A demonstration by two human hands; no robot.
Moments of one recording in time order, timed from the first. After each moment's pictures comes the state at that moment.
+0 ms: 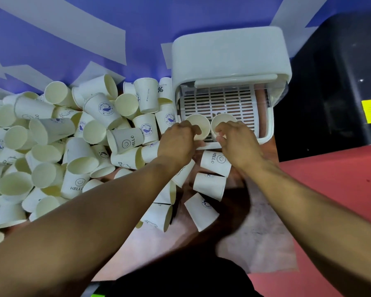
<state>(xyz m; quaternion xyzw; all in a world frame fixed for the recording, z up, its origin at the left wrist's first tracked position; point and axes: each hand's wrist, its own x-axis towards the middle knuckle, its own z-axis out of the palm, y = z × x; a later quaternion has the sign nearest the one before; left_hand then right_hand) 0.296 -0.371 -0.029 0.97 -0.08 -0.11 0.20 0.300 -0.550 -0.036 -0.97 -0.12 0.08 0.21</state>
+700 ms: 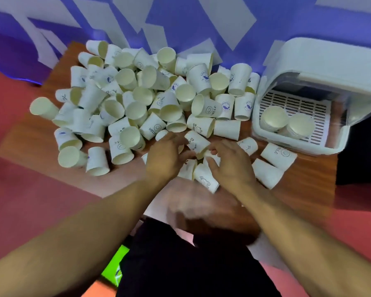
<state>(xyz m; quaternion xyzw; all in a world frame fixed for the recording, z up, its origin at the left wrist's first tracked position) 0.093 -0.211 0.001 0.96 0.15 0.01 0.25 0.143 -0.392 0.009 -0.91 -0.29 0.04 0.30</state>
